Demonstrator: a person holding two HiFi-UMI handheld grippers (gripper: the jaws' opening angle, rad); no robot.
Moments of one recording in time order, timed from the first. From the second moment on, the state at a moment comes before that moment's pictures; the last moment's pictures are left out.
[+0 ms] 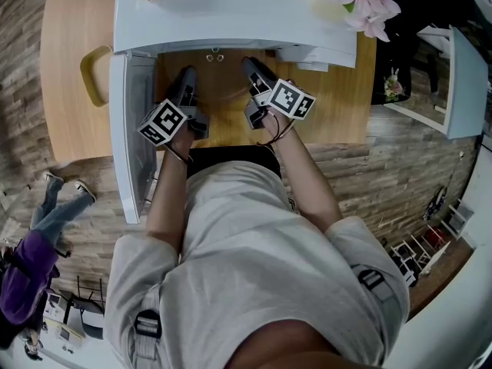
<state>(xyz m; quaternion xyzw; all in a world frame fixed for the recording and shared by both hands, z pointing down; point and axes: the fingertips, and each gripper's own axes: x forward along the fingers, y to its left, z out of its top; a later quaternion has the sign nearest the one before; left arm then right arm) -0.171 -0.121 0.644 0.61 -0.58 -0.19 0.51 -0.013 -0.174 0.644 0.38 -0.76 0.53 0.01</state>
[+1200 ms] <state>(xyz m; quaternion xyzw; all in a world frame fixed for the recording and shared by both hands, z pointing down) -0.157 -0.082 0.643 0.63 -0.55 -0.17 0.51 0.006 -0.125 0.638 0.41 -0.75 0.53 -0.02</state>
